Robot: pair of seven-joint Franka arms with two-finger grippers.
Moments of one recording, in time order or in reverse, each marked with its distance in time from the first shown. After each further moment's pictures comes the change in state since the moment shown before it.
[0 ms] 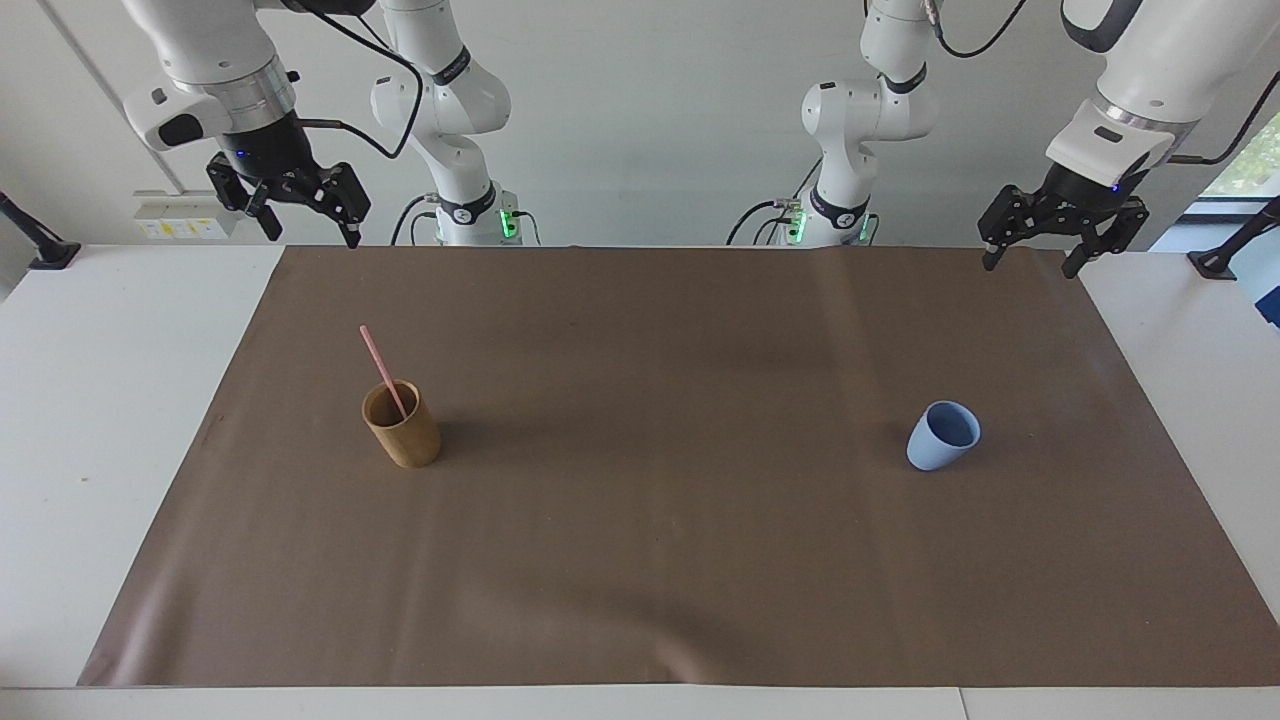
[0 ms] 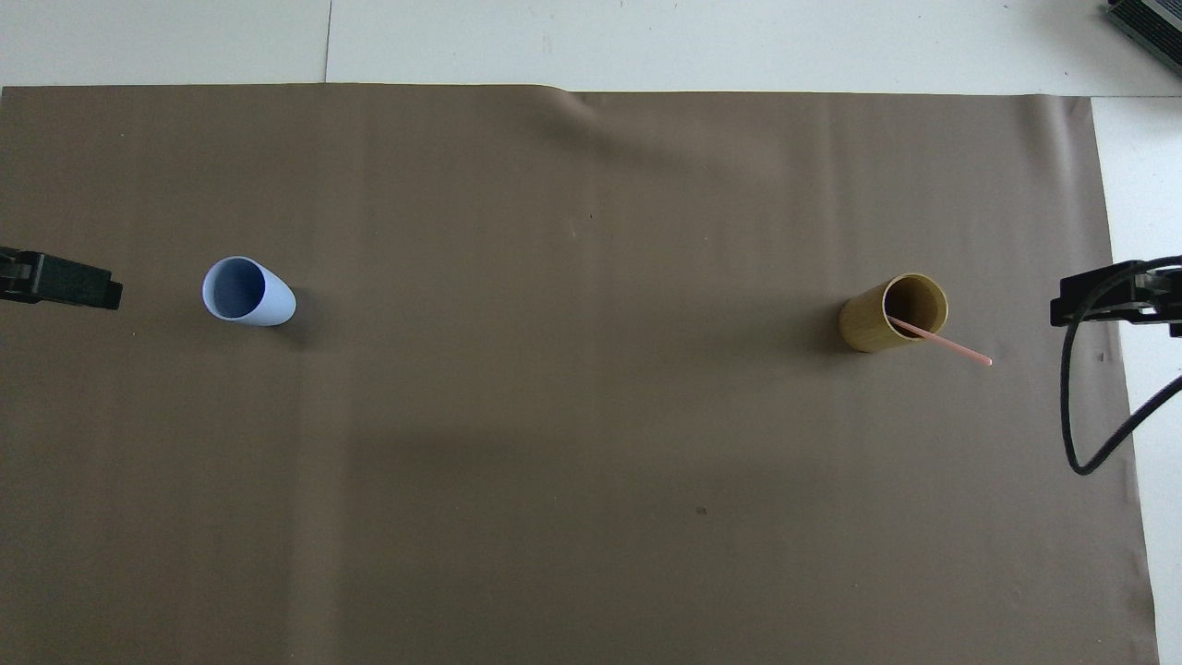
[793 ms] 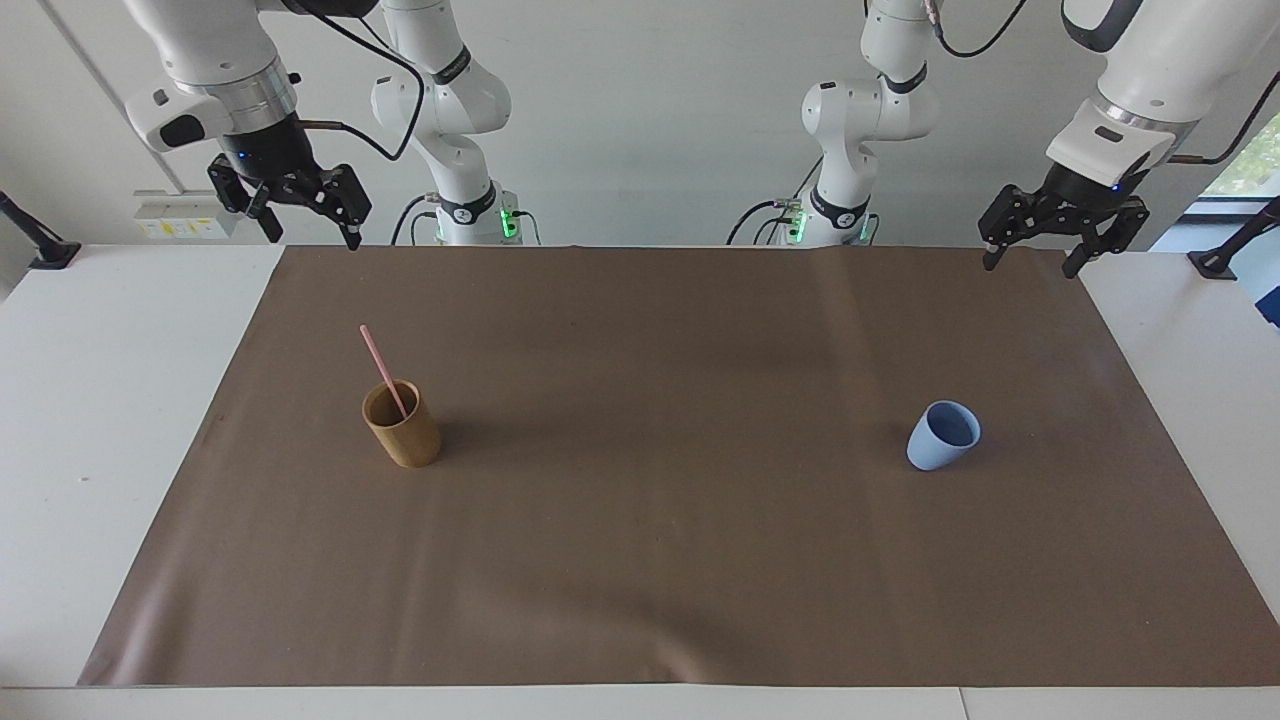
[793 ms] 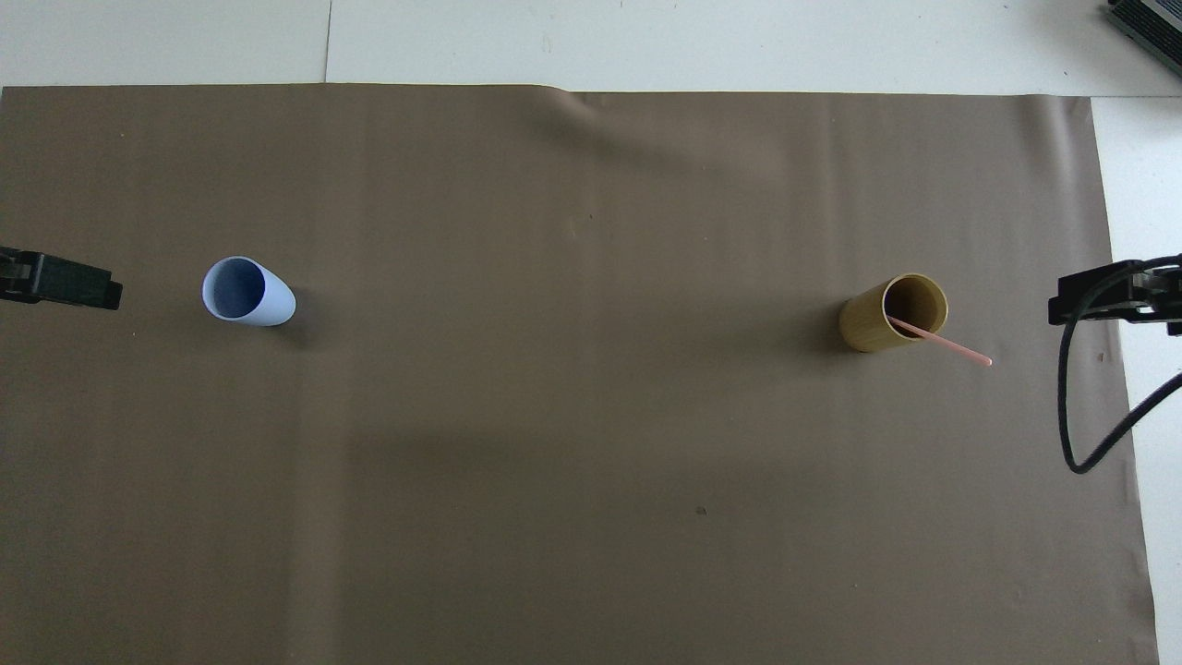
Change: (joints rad) left arm 0.000 0.000 0.000 0.000 0.000 0.000 0.000; right arm 0.000 -0.002 0.000 -0.006 0.000 0.018 0.000
